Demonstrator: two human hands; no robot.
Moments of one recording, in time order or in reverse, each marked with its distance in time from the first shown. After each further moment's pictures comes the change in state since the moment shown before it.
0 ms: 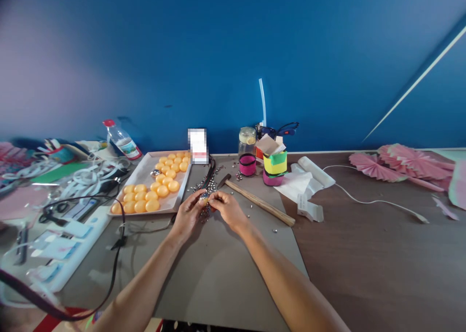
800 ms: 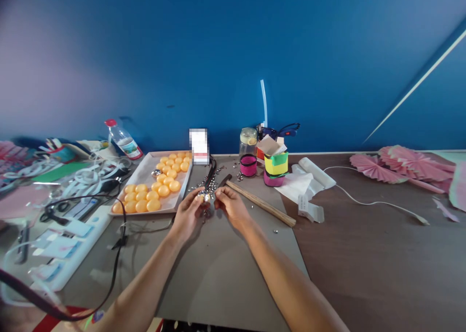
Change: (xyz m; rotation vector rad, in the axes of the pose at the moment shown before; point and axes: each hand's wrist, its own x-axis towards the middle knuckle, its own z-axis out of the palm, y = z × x) left_hand -0.002 0.007 0.002 -0.259 -0.011 -0.052; right_hand 0.010 0.012 -0.009 0.002 0.071 -0.033
